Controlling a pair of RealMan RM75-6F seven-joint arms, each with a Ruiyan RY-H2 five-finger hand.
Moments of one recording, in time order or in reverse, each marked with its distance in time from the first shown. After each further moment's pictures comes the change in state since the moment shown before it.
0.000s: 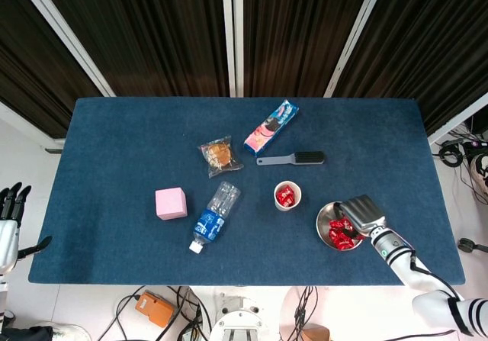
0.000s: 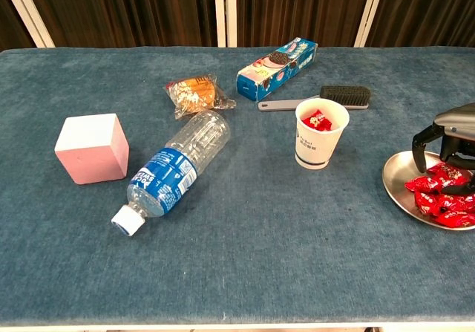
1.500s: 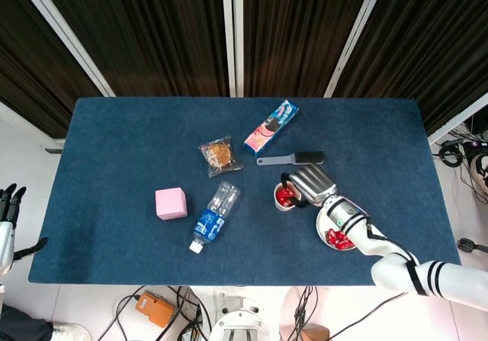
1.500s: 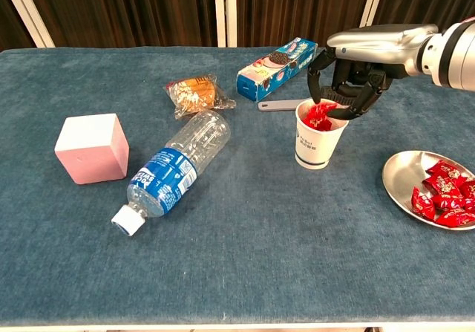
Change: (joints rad) left arm 0.011 0.004 -0.001 0.004 -0.008 0.007 -0.003; right arm 0.207 -0.085 0.188 -0.021 0.022 -0.045 0.015
